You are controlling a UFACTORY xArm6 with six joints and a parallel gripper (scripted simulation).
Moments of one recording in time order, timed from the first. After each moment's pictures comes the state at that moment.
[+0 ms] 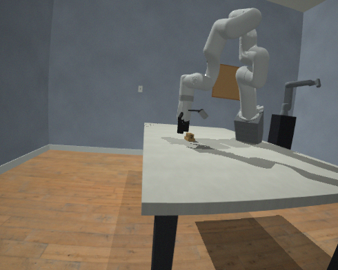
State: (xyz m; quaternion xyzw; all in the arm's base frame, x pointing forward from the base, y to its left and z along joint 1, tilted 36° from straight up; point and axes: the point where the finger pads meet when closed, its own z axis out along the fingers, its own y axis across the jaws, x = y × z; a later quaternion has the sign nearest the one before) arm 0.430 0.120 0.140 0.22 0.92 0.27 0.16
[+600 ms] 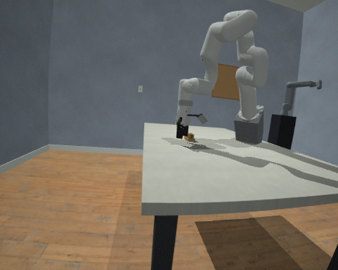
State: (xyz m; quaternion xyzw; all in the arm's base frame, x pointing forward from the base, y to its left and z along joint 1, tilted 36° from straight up) arm 0.442 0.134 0.124 0.22 0.92 0.27 0.16
